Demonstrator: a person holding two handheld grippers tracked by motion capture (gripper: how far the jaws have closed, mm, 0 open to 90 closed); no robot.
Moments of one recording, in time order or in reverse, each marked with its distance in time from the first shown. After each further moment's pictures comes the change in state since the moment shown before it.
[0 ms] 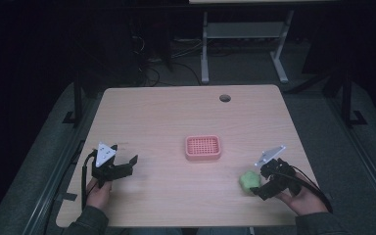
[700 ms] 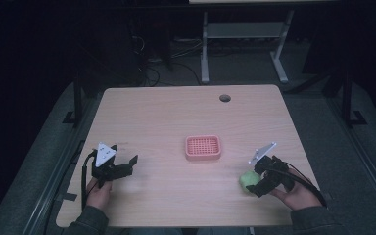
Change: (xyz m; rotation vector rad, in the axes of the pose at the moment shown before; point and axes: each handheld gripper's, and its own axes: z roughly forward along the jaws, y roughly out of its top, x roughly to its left) left arm 0.000 0.000 0.000 -0.002 -0.003 -0.001; right arm -0.002 0.014 0.011 0.048 0.004 -0.019
